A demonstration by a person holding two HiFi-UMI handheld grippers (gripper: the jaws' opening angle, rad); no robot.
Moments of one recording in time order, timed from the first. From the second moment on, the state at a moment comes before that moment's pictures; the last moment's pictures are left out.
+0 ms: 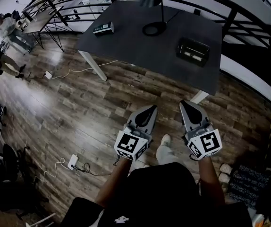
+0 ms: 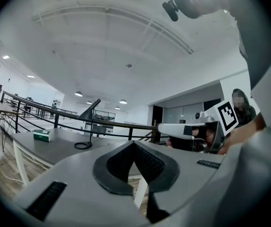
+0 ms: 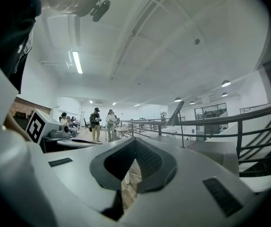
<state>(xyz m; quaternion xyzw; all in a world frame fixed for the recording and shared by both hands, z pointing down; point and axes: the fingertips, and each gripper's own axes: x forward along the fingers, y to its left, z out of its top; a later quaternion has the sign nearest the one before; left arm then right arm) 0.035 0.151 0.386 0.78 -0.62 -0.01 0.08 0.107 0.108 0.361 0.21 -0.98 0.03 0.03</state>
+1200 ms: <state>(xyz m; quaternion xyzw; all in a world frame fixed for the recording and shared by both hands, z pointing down) 0.048 0.039 0.363 0.76 -0.64 0.03 0.05 0.116 0.004 0.358 0.16 -0.98 0.06 -0.02</state>
